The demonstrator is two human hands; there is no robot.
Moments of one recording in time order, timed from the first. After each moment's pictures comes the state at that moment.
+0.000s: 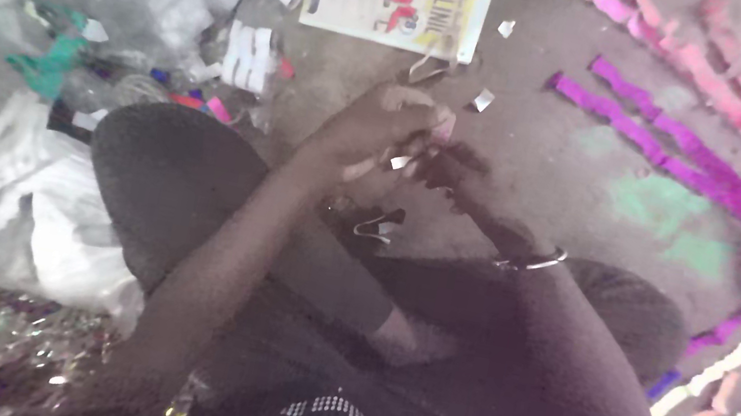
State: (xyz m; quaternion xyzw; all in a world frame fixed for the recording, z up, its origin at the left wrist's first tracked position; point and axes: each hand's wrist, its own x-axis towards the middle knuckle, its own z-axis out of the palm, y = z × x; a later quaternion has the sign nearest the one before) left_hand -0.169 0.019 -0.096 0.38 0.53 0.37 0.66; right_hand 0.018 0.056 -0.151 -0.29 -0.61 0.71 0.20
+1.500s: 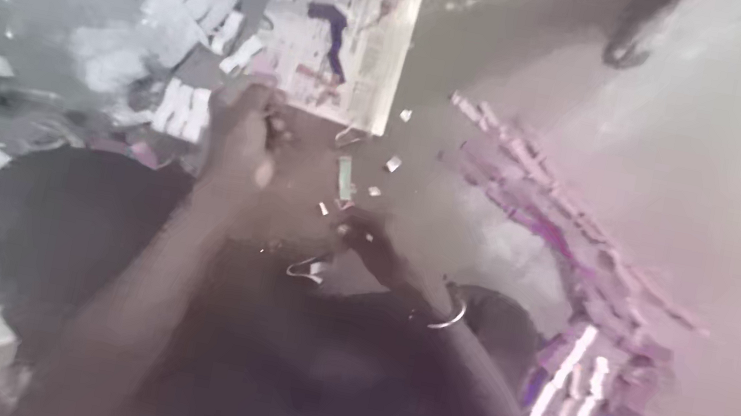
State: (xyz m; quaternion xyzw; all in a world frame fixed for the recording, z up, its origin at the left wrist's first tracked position) left_hand -0.201 0.033 -0.084 0.15 0.60 0.67 0.42; right_hand 0.026 0.023 -0.109 -0.29 -0.72 0.61 0.16
